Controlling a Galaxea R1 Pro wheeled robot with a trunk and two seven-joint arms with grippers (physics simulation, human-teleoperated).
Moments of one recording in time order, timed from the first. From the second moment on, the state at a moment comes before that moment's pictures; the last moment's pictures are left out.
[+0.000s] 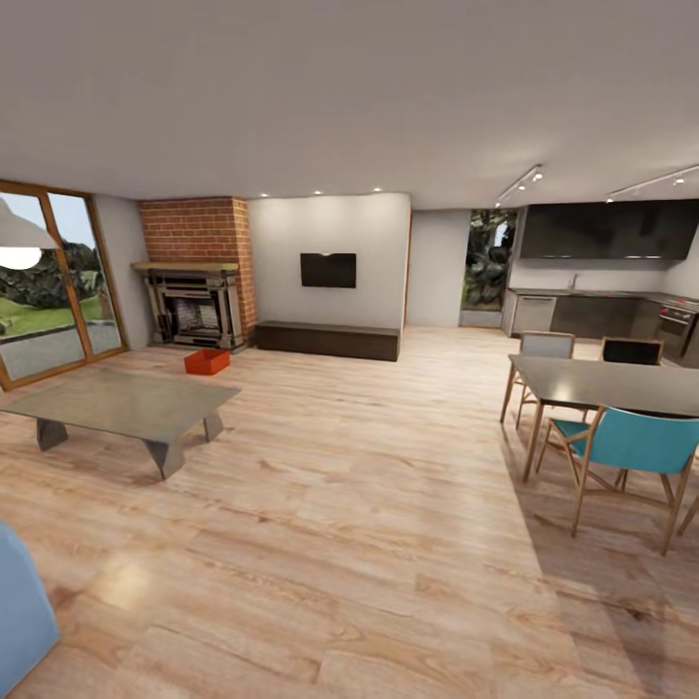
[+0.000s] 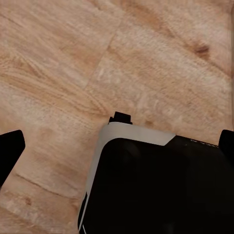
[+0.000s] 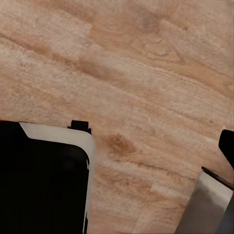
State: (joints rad) left arm -0.24 0.04 0.06 0.00 0.19 0.01 0.06; right arm -0.23 -0.04 0.18 0.03 -0.01 -0.09 -0.09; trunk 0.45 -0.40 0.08
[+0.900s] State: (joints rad) left arm -0.24 0.04 0.06 0.00 0.19 0.01 0.06; right arm -0.23 -0.04 0.18 0.03 -0.01 -0.09 -0.09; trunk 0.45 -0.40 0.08
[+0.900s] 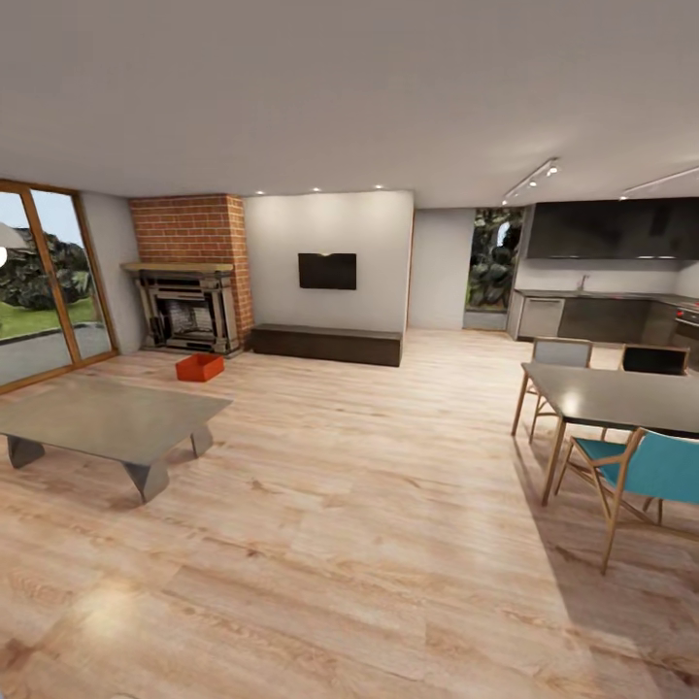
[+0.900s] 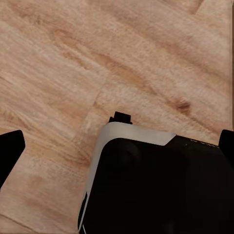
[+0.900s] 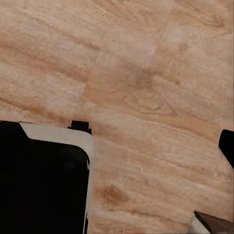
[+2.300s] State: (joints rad) left arm -0.24 0.04 0.06 0.00 0.19 0.01 0.06; right arm -0.23 -0.04 0.18 0.03 -0.01 -0.09 -0.10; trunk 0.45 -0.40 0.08
